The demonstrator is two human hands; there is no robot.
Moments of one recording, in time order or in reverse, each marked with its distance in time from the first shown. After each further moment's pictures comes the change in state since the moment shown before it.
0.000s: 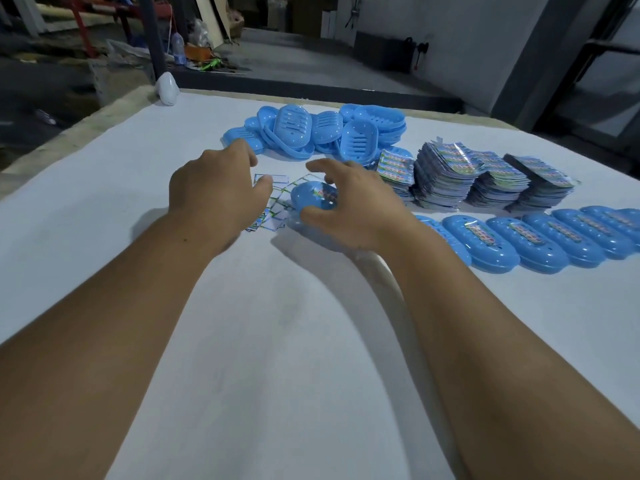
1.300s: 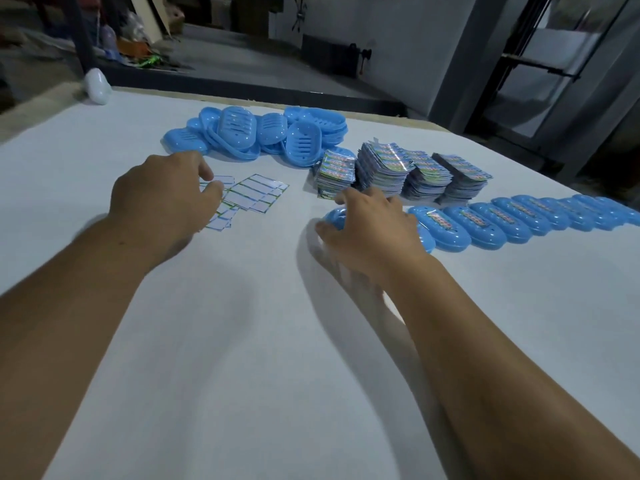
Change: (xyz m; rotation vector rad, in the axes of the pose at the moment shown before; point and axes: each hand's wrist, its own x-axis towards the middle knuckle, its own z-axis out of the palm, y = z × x) left_hand -0.006 0.001 -0.003 -0.075 -0.081 0.043; right_hand -0.060 0.031 -0.024 -0.272 0.046 0.362
